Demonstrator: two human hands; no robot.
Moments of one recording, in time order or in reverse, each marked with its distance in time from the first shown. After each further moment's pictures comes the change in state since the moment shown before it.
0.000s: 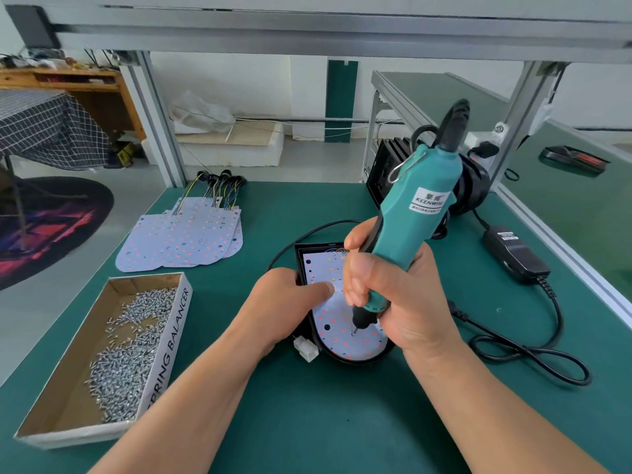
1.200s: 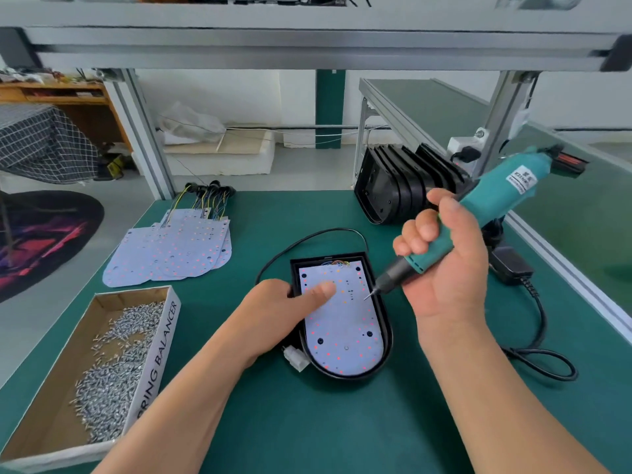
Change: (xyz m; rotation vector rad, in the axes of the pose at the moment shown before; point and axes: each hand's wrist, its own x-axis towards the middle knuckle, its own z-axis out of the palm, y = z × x) left_hand -0.009 0.010 -0.005 0.135 -0.062 0.040; right_hand 0.016 -0.024 -0.045 0.335 0.481 -0.104
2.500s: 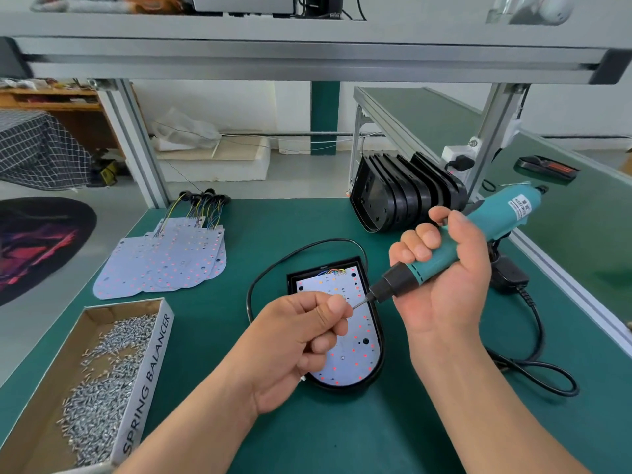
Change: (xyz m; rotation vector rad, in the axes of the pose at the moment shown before) left_hand -0.033 0.023 0.020 -0.820 -0.307 -0.028; right_hand -0.003 0.002 0.008 0.168 0.103 -0.002
